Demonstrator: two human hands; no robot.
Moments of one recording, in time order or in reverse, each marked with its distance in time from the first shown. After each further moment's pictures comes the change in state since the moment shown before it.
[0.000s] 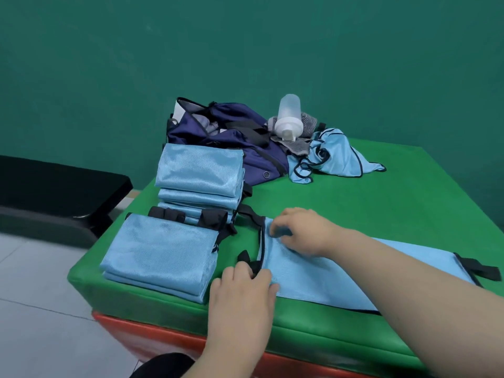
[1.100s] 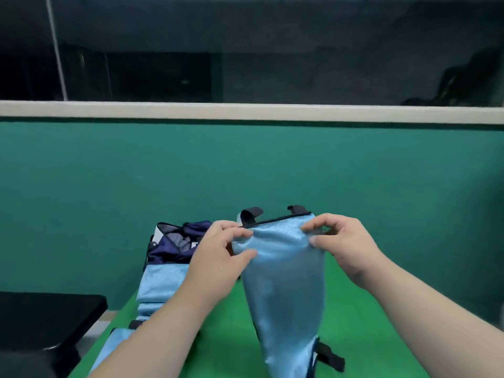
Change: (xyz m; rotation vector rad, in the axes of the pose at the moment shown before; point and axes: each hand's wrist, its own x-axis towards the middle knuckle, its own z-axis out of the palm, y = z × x) left_hand 0.095 0.081 -0.234 -0.848 0.271 0.144; right_hand -0.227 -0.032 -0.200 0.934 0.866 0.021
